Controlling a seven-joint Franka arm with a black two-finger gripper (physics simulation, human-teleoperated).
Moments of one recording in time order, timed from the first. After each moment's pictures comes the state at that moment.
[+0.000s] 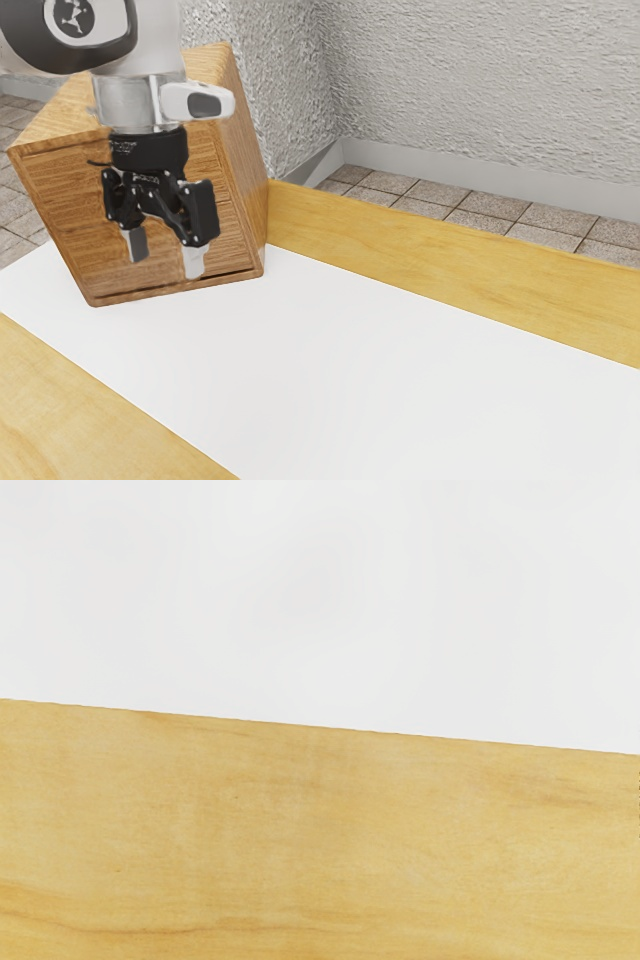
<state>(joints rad) -0.07 -0.01 0.10 -1.32 -0.02 0.95 -0.05</state>
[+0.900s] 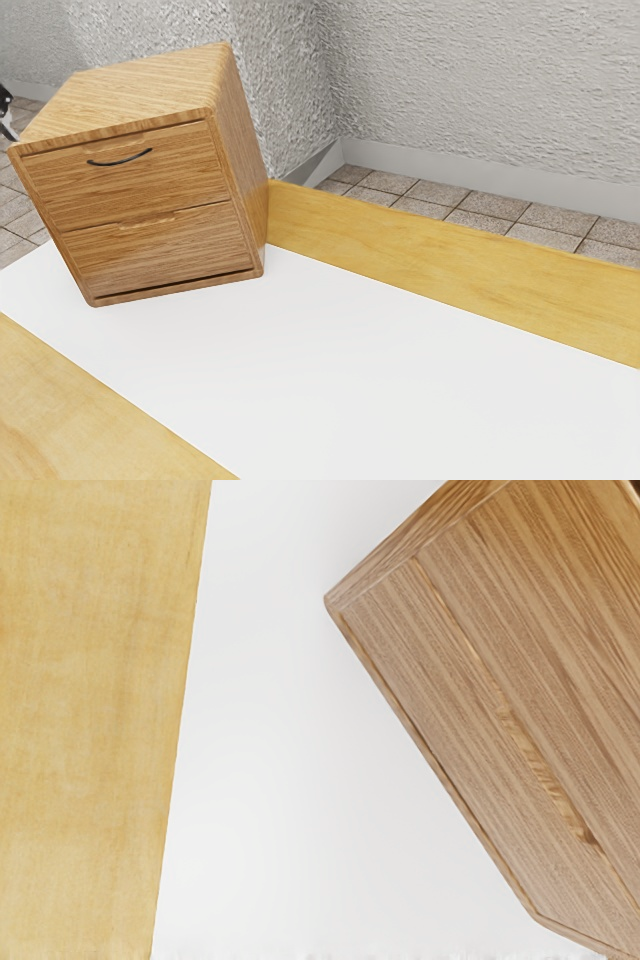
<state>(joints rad) 0.15 -0.10 0.48 -1.30 -0.04 1.45 -1.06</state>
